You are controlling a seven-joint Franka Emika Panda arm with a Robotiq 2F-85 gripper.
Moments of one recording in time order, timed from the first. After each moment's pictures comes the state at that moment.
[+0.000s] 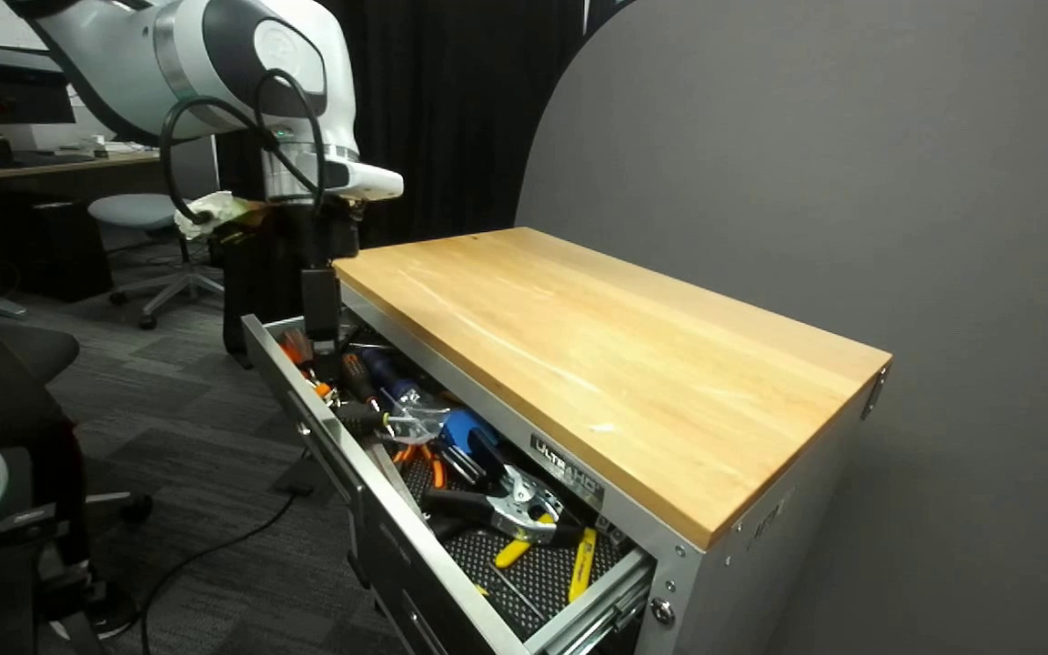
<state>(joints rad) 0.20 0.16 0.07 -2.33 -0.39 2.24 0.89</state>
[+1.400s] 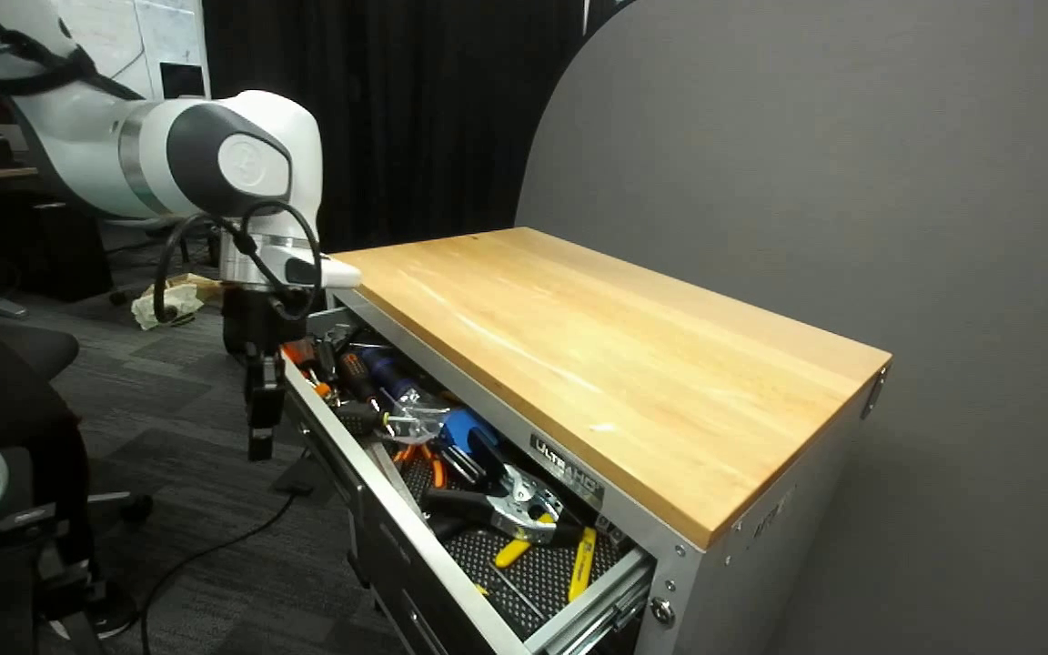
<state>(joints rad) 0.22 0.27 0.09 -2.44 -0.32 2.40 0.73</state>
